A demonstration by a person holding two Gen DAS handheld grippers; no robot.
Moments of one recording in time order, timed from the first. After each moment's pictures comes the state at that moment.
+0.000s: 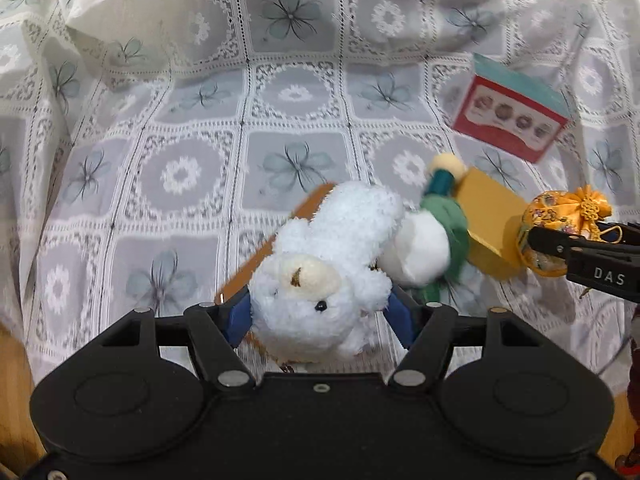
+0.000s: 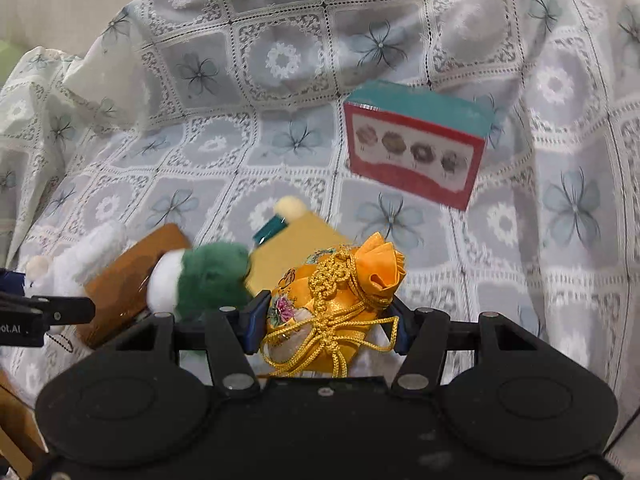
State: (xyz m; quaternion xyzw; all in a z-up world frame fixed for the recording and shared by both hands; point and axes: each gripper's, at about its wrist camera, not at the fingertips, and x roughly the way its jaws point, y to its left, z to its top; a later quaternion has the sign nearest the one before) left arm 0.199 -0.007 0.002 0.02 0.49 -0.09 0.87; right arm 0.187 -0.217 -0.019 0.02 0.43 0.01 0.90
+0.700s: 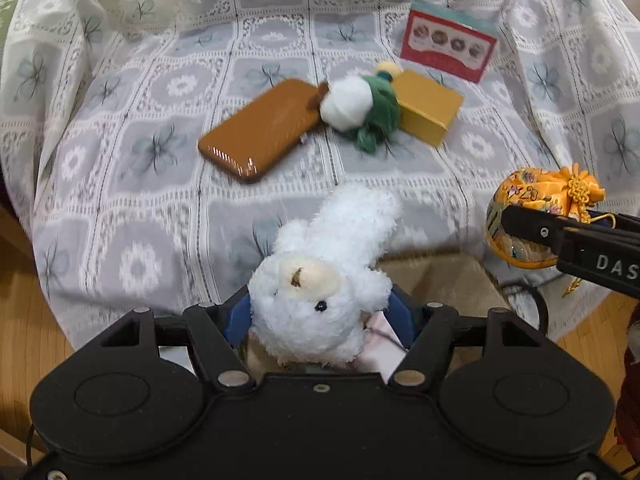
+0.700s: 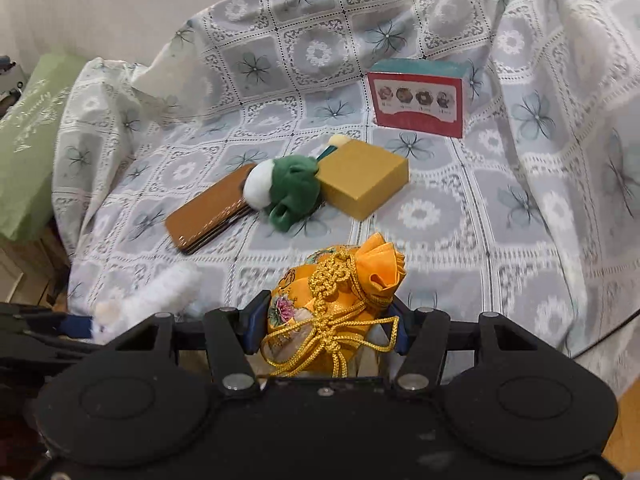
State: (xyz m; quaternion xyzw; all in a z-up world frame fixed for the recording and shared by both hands) left arm 0.058 -0.018 -0.009 0.02 0.50 -0.10 0.86; right arm 0.025 -0.204 -0.008 0.08 0.41 0.04 0.91
